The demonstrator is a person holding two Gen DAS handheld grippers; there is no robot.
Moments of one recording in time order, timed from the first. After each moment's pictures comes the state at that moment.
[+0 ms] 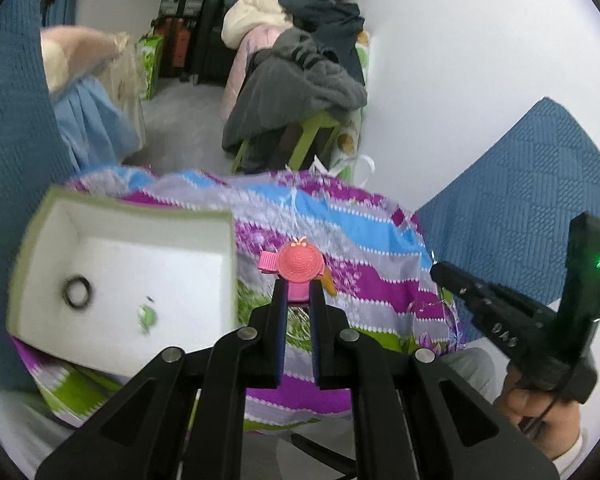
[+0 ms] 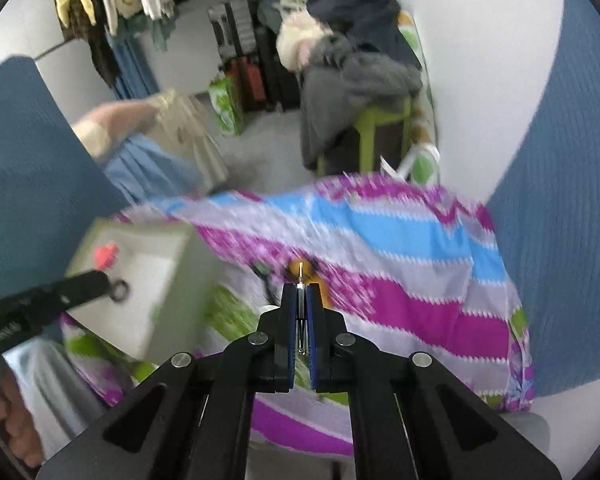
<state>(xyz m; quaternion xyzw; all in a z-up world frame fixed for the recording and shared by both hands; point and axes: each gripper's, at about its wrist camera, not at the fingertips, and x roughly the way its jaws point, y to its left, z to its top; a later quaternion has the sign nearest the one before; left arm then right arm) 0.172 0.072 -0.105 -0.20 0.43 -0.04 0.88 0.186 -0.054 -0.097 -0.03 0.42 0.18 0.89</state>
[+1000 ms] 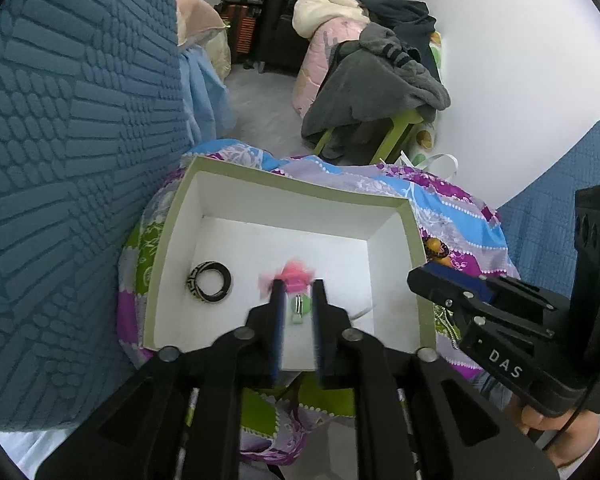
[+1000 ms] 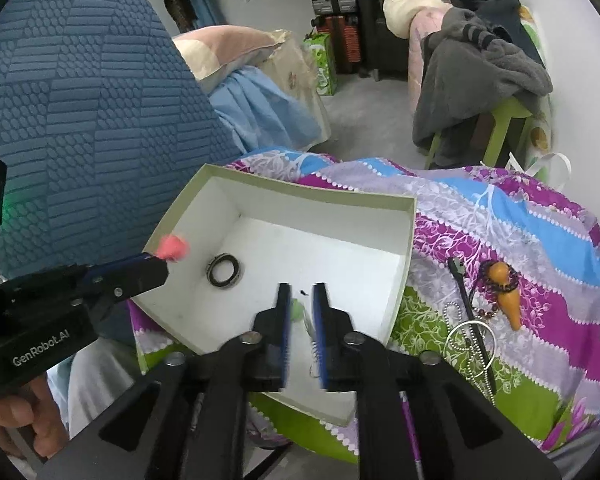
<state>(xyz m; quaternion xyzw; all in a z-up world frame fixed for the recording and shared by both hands) 0.131 0.203 -0.155 -0.19 0.46 0.04 0.86 0.169 0.122 -0.164 -0.07 0.48 0.28 0.83</state>
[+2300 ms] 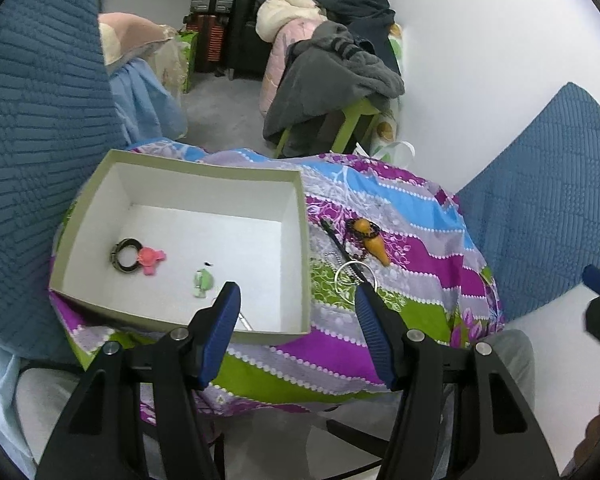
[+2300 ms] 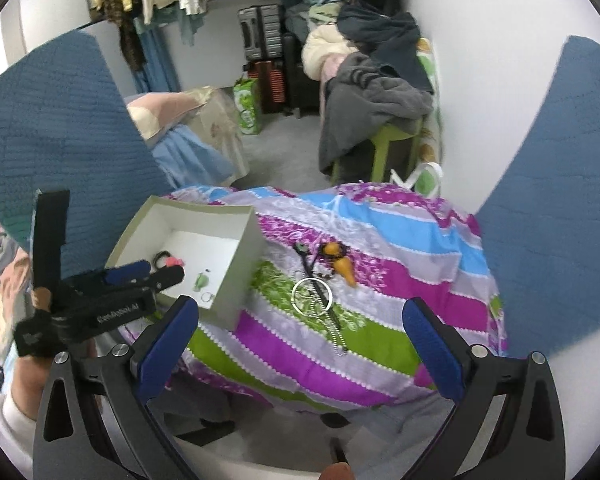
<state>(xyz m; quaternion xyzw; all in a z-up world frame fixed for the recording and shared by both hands) 0.130 0.085 -0.140 -0.17 0.45 0.02 0.88 0.095 -0.046 -0.045 -0.07 0.42 0.17 0.89</state>
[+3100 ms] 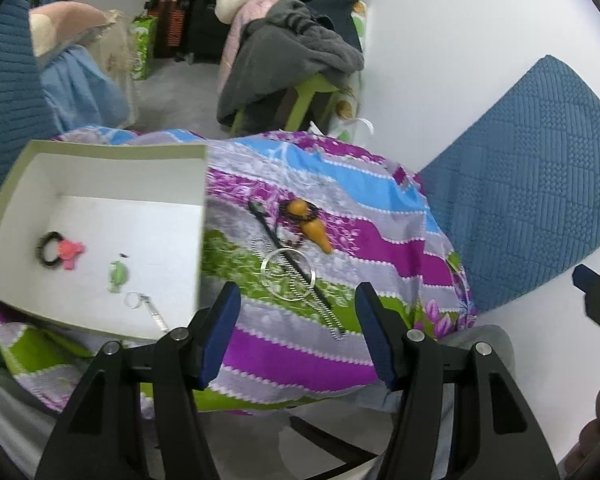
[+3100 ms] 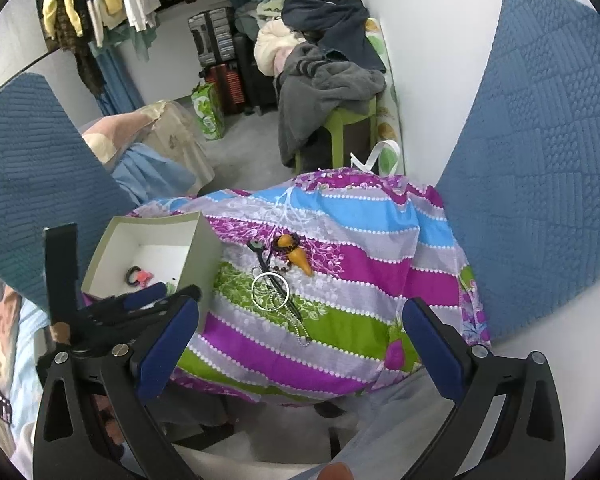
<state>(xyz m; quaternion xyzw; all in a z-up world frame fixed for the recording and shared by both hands) 0.164 0.021 -0.163 -0.19 0.46 -0.05 0.86 0.114 -0.100 -0.057 -0.04 0.45 0.12 0.89</state>
